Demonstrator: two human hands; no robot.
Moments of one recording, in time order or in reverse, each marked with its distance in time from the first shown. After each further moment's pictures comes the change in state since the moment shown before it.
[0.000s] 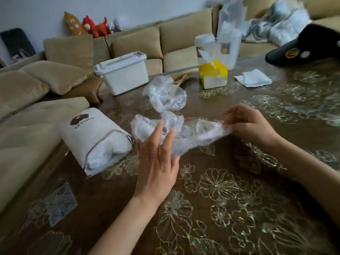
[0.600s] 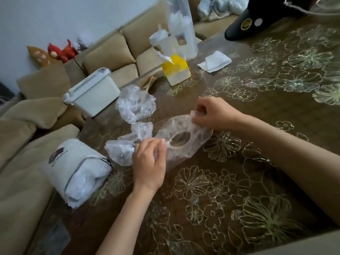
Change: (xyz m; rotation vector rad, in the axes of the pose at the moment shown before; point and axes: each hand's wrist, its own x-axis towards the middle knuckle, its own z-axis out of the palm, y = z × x) left_hand 0.038 0.031 0.032 -0.295 -0.315 -0.317; right_hand 0.008 0.011 -0.026 -0.485 -0.001 0.004
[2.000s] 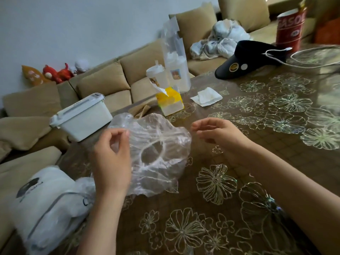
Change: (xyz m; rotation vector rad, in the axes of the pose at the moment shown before) left_hand 0.059 0.056 -0.052 -0.221 0.392 -0.060; right_hand 0.006 0.012 -0.021 0.902 0.093 0.224
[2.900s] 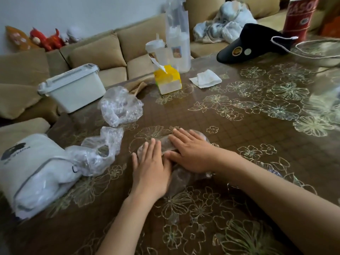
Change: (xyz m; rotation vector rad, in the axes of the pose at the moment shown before) left_hand -0.071 -0.046 0.053 0.632 -0.764 -0.083; right_hand -0.026 0.039 0.046 -1.395 -0.507 -0.113
